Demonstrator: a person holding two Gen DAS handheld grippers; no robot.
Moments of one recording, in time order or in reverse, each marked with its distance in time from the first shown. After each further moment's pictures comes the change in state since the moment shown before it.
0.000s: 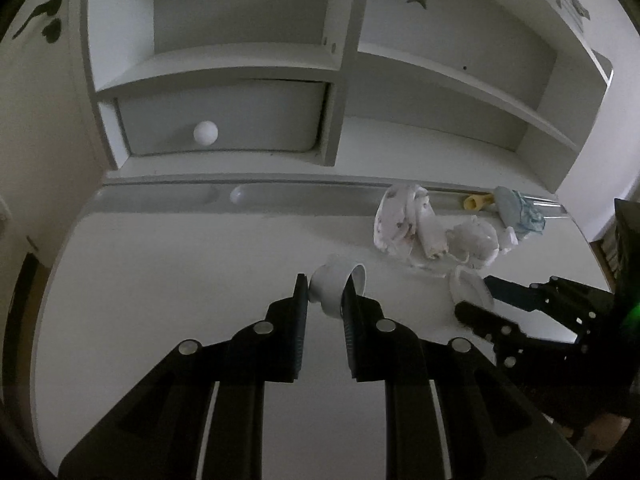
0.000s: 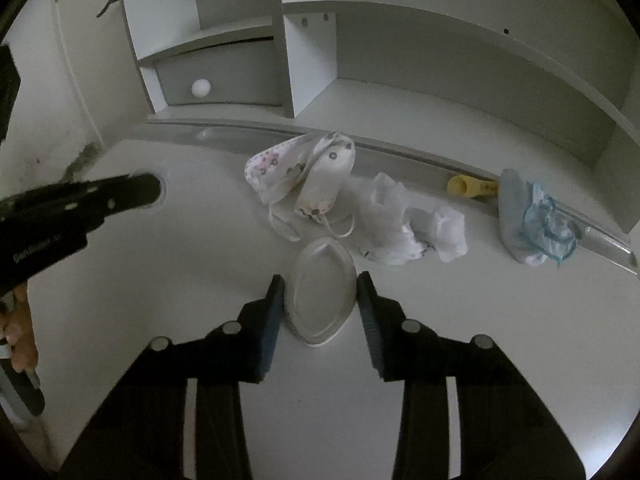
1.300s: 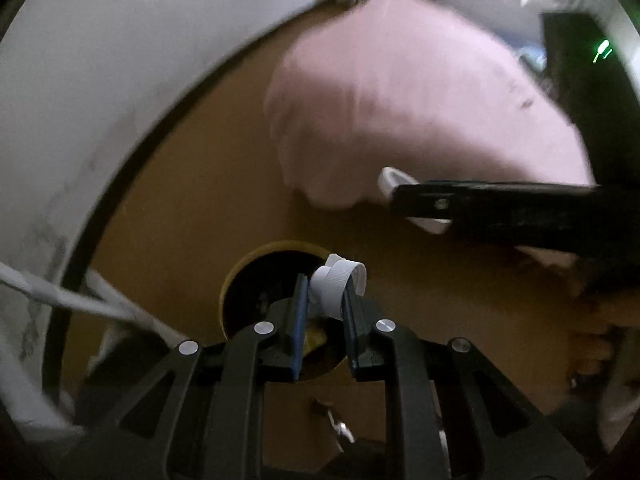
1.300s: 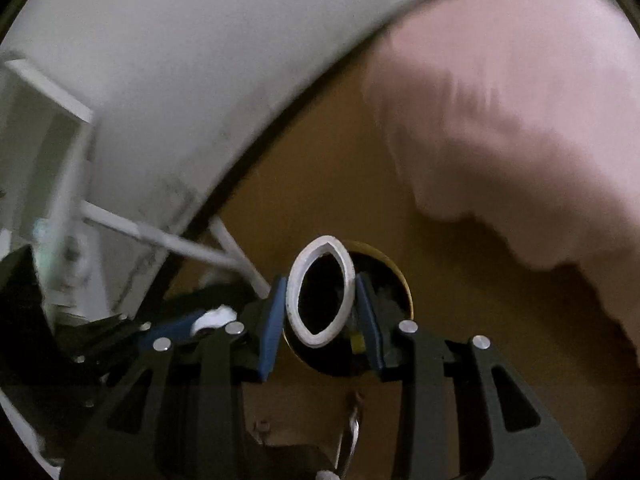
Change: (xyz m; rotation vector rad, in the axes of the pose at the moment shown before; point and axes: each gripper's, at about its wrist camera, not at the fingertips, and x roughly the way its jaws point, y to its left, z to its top) left arm 0.021 -0.583 -0.335 0.952 0.454 -0.617; right arm -0.261 -0.395 -0.559 1.173 0.078 -0.271
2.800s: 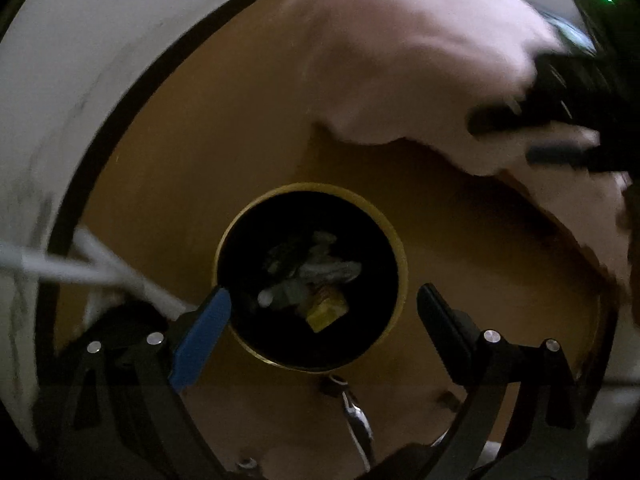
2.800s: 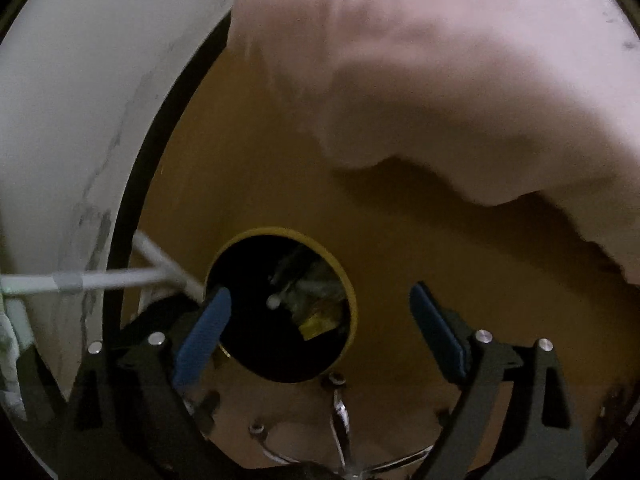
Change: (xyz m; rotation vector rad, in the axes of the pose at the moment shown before) left arm 0.074 0.006 -0.009 0.012 0.109 0.009; right arm 0.033 -0.025 0.024 0.270 0.058 -0.247
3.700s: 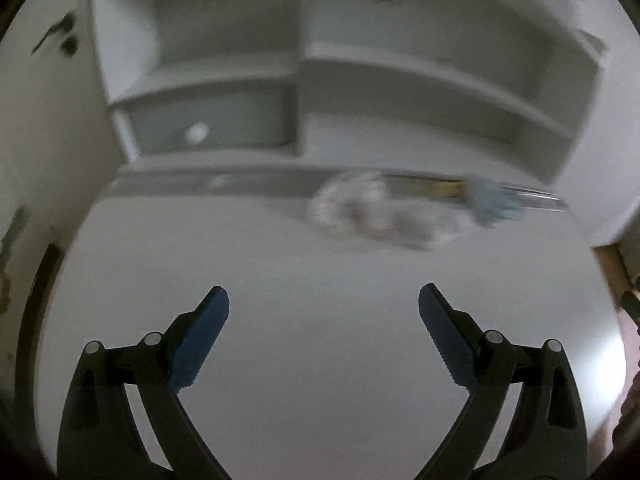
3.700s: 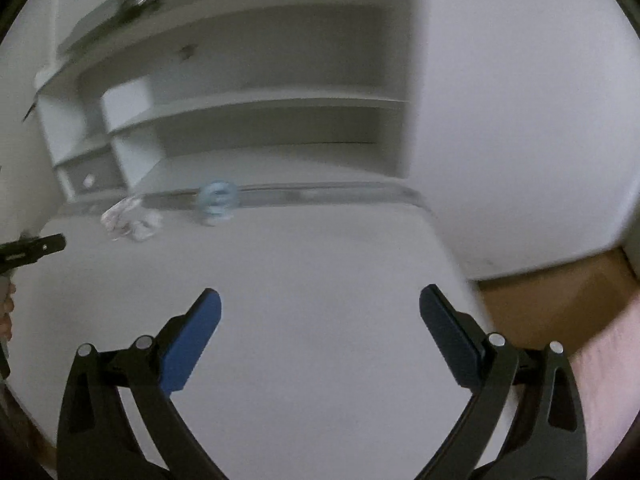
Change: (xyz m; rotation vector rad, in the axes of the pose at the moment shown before) left arm -0.411 0.392 -0.327 -1.072 -0.473 0.641; right arm -0.189 0.496 -0.171 -1.127 -0.530 0.404
